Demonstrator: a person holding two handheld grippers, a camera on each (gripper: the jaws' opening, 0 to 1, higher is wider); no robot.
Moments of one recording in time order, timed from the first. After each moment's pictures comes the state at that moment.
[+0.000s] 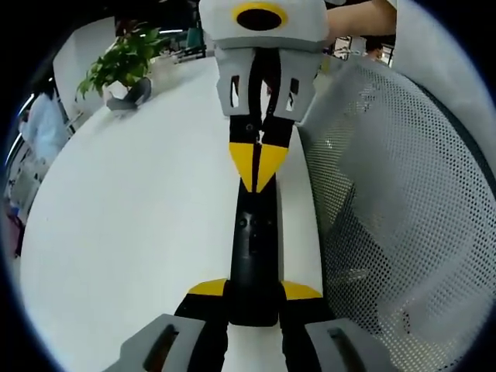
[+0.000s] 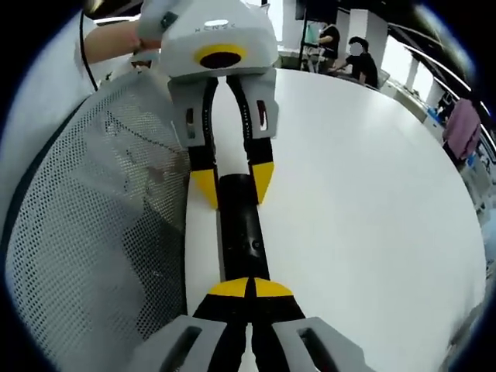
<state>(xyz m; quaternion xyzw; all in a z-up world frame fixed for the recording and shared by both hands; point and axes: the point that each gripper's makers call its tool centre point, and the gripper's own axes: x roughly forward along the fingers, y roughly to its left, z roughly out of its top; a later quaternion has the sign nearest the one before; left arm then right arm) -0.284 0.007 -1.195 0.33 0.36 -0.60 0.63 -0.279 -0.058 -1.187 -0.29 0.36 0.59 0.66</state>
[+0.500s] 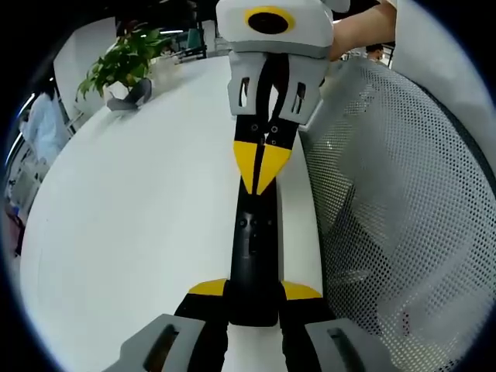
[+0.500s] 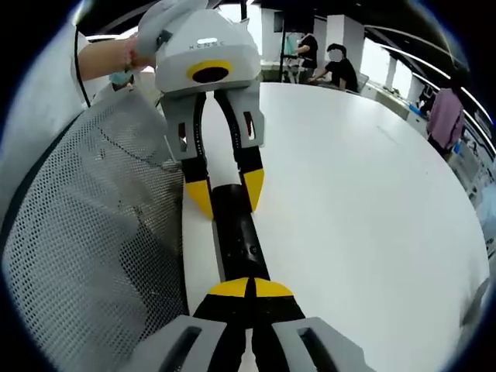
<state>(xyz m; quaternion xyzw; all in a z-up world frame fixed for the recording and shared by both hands) -0.285 0.009 -1.194 0.33 0.36 -0.60 0.64 -0.281 -0.052 -1.185 -0.28 0.35 0.58 0.68</state>
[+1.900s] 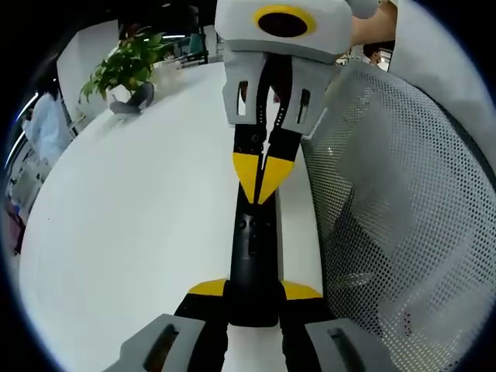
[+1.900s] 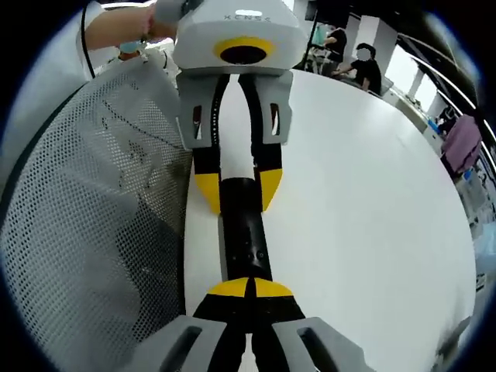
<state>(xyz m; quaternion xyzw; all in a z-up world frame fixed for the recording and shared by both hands) -0.284 0.008 -1.194 0.31 0.35 -0.60 0.65 -0.281 -0.048 -1.186 -0.33 0.36 0.59 0.64</state>
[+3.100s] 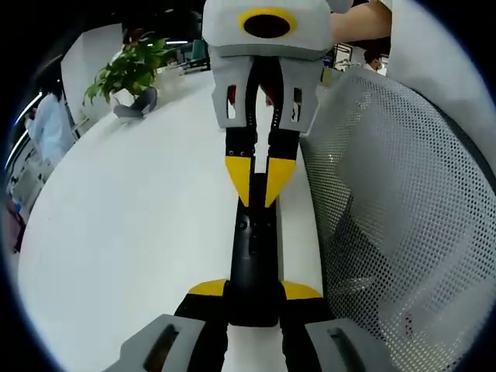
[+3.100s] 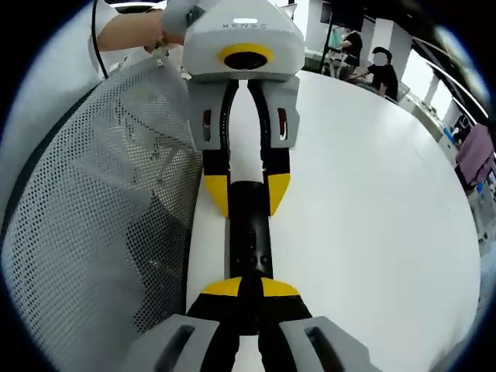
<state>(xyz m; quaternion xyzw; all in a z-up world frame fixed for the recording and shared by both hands) -0.284 0.006 -1.192 0.30 0.34 -0.61 0.66 -0.284 -0.046 -1.186 -0.37 0.35 0.63 0.59</state>
